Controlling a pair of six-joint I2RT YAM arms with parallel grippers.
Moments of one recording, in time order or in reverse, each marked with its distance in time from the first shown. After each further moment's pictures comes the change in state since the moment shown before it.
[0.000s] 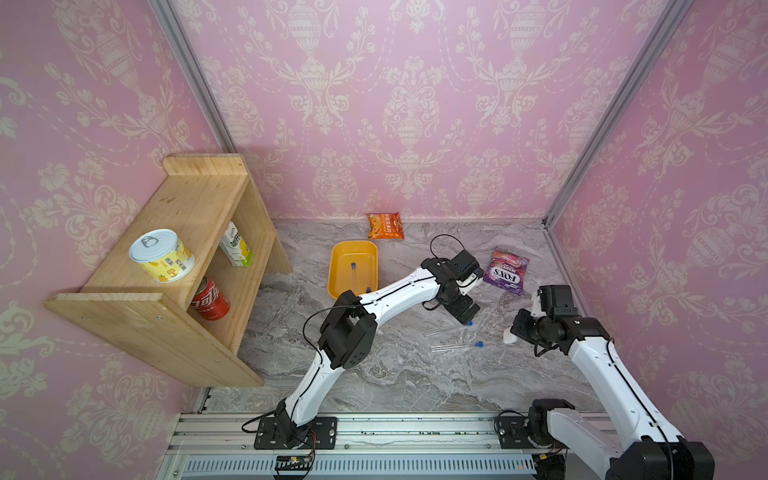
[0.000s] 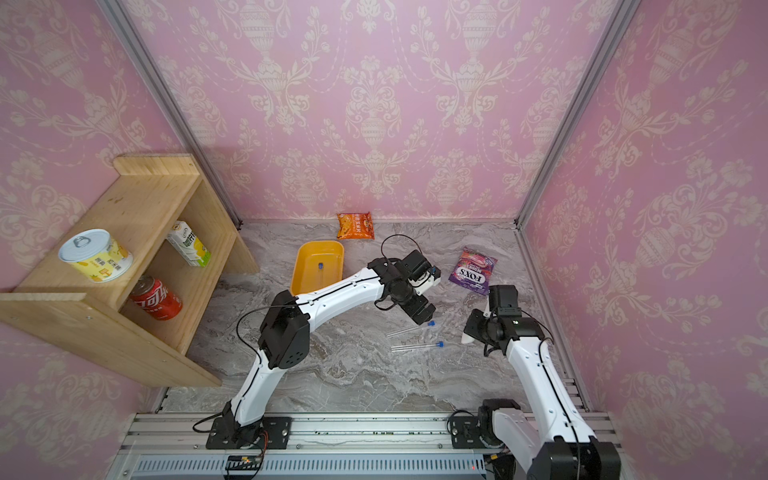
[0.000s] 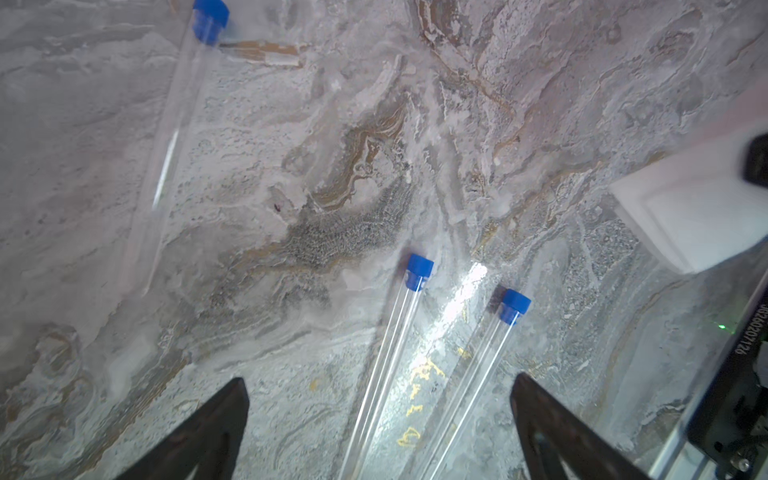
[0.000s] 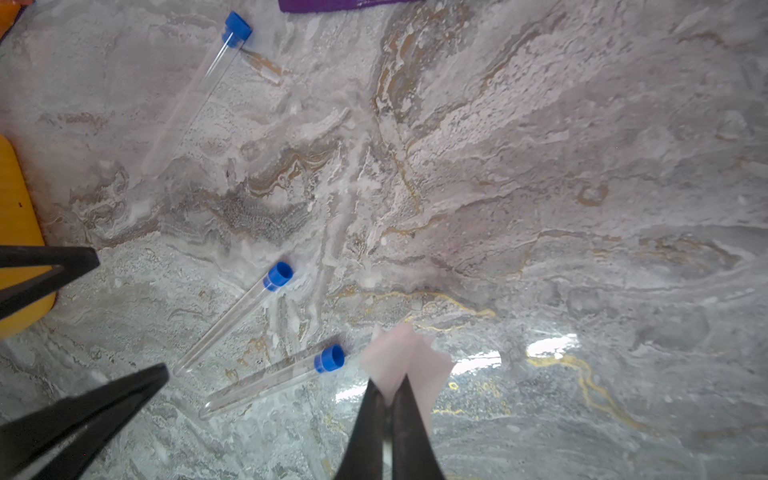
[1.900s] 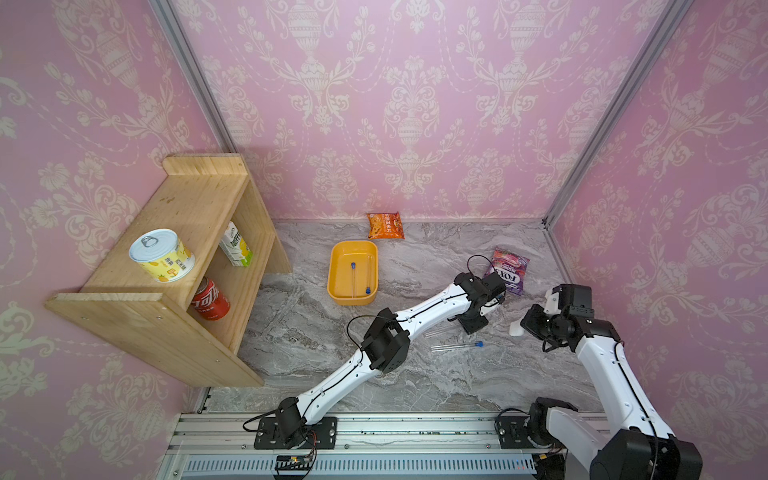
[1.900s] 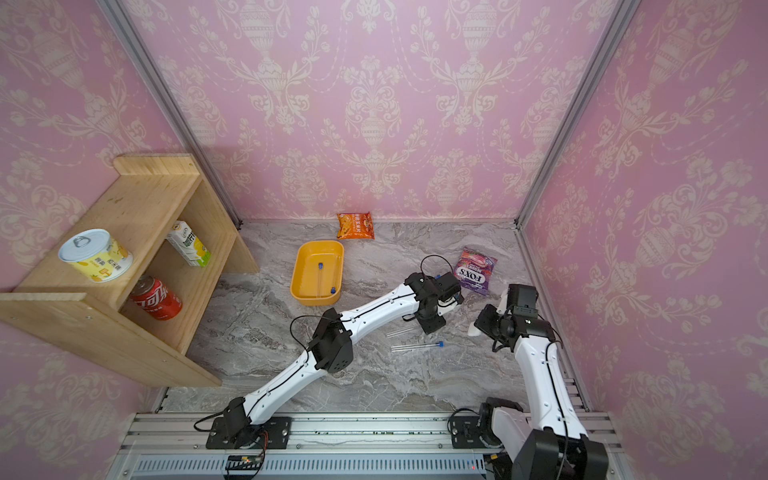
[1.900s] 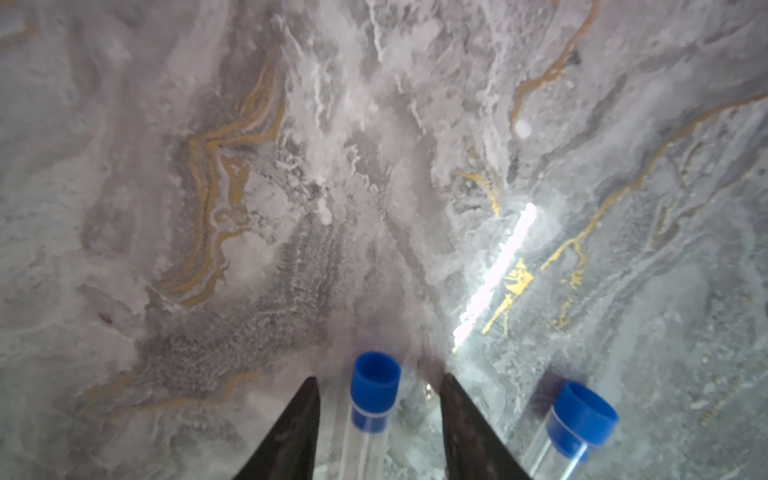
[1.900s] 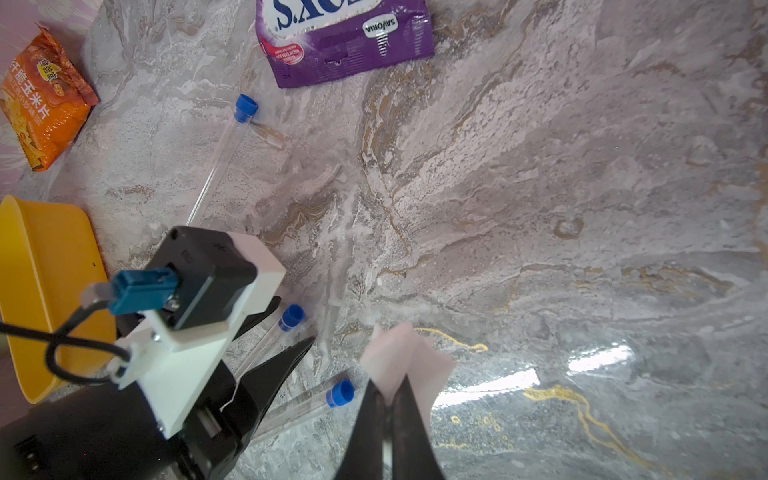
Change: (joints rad) left arm -0.081 0.449 0.608 -0.324 -0.107 0.124; right arm -0.168 0.011 -0.008 0.066 -0.140 -0.030
